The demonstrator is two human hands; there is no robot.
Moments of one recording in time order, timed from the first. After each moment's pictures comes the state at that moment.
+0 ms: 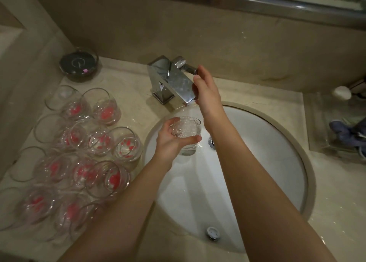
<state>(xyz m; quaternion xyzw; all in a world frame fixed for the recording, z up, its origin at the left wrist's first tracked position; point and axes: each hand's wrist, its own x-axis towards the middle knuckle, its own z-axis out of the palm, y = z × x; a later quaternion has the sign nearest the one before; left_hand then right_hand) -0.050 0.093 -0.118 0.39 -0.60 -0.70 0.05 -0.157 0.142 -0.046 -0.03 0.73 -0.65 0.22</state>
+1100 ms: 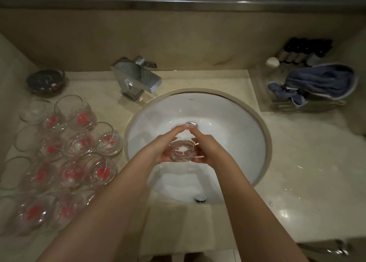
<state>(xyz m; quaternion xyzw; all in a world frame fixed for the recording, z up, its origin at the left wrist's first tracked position) -0.023 0.127 -0.086 0.33 -0.59 -0.67 -0.31 -0.048 0.273 -0.069 0.20 0.69 -0.57 0.40</state>
